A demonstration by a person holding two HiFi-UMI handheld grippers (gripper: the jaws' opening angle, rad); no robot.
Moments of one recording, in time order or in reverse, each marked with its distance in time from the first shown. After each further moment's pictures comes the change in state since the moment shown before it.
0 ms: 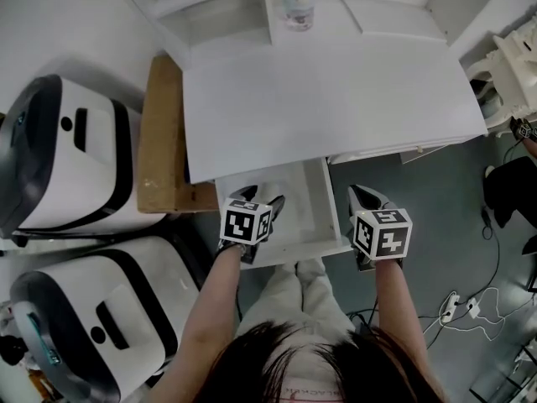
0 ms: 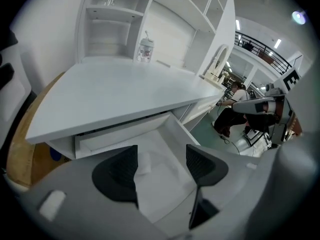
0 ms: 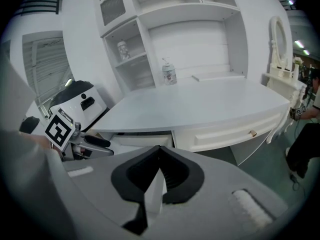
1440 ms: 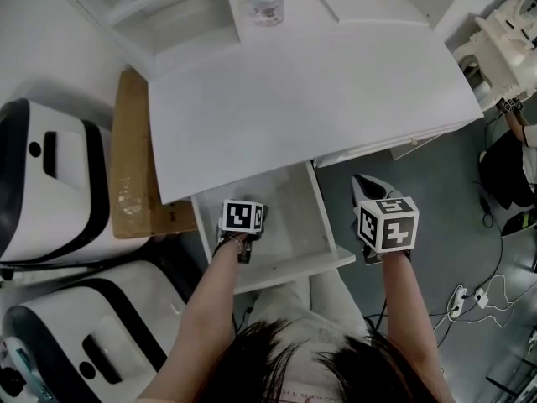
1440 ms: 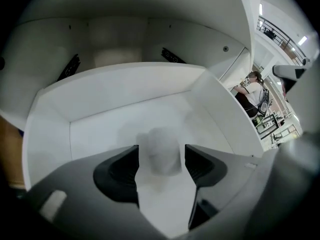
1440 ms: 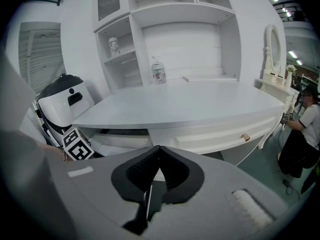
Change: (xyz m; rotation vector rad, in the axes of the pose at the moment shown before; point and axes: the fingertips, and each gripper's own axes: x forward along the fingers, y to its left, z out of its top) left arm 0.128 0.056 -0.085 -0.081 0.240 0.081; right arm 0.033 -0.057 -0.005 -0.023 -0.041 -0.095
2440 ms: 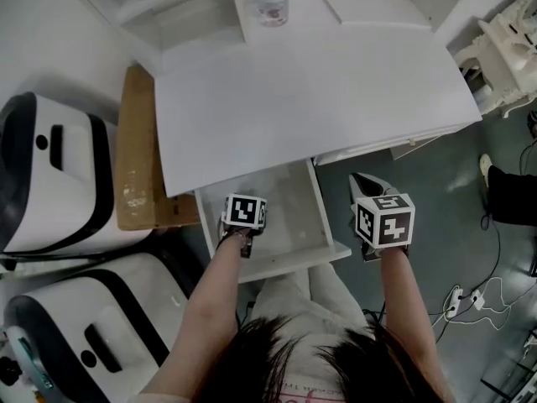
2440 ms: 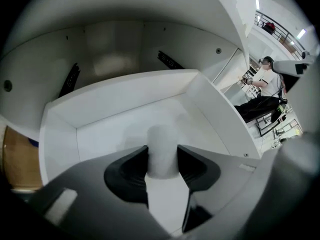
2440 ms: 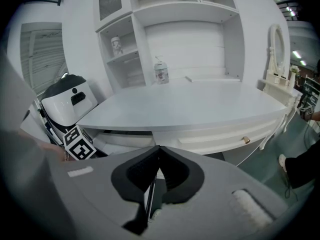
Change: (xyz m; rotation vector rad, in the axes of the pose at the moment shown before) left arm -0.017 -0.009 0.006 0.039 0.008 0.030; right arm -0.009 0.006 0.007 -0.015 0.027 0.023
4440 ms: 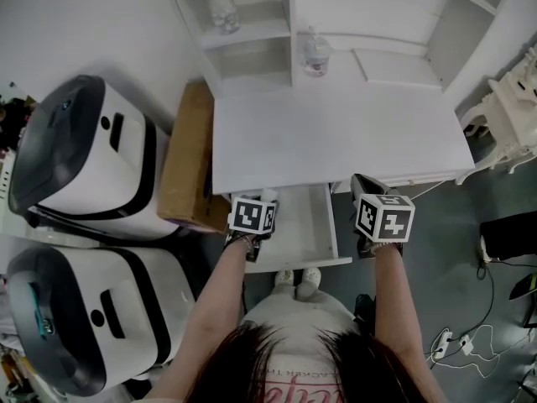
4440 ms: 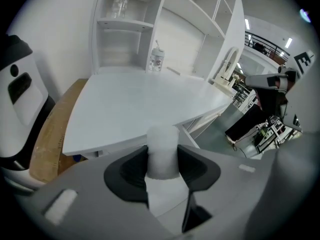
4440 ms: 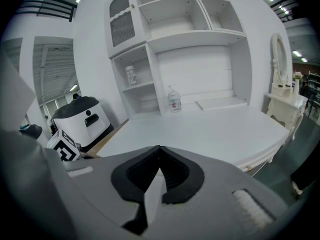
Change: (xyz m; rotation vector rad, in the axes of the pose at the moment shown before) left arm -0.173 -0.016 0.062 -0.037 -0.263 -0.009; right arm -0.067 0.060 0.112 -0.010 -0.168 0.077
